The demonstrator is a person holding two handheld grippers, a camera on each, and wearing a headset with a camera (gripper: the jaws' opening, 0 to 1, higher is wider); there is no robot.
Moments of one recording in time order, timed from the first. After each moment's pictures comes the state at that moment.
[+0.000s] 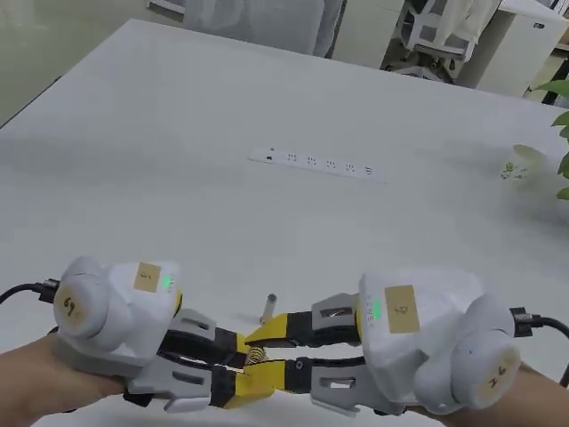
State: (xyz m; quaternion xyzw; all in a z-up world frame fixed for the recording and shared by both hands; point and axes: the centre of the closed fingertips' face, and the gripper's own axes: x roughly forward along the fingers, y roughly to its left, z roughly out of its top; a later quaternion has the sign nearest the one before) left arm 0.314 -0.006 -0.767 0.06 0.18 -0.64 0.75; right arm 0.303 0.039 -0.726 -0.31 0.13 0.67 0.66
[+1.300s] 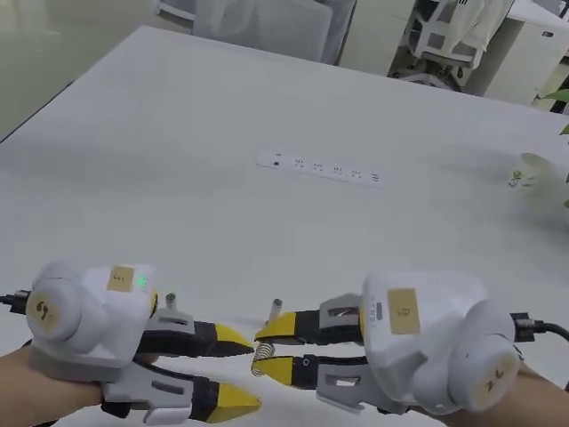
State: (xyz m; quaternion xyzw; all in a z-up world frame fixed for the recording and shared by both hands) left arm 0.316 0.022 -0.769 0.02 0.20 -0.59 0.78; right arm 0.312 0.037 -0.729 -0.32 0.13 0.66 0.67
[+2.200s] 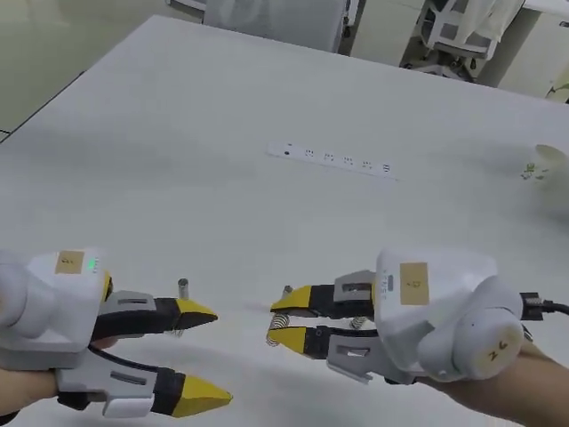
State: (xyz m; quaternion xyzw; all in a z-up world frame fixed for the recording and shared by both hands) left arm 0.309 0.062 -0.765 -0.01 0.21 -0.54 0.81; right arm 0.327 0.035 -0.729 -0.33 0.12 0.64 0.68
